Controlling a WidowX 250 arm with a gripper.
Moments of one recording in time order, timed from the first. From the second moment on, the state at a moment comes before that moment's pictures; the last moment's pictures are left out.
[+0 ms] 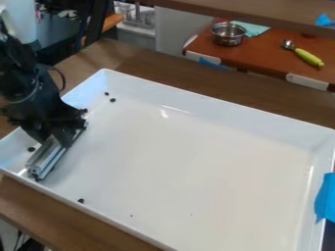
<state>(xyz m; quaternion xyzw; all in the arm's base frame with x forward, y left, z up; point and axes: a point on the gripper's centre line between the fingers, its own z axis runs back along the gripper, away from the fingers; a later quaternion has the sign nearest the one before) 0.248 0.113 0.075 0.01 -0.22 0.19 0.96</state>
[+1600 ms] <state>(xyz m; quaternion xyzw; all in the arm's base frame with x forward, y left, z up) 0.249 0.072 0.059 0.01 -0.31 0.16 0.94</state>
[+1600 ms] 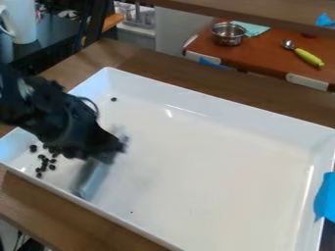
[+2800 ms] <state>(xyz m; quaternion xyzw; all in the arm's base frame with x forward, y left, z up) 0.289 0.068 0.111 -0.03 -0.24 0.20 0.95</state>
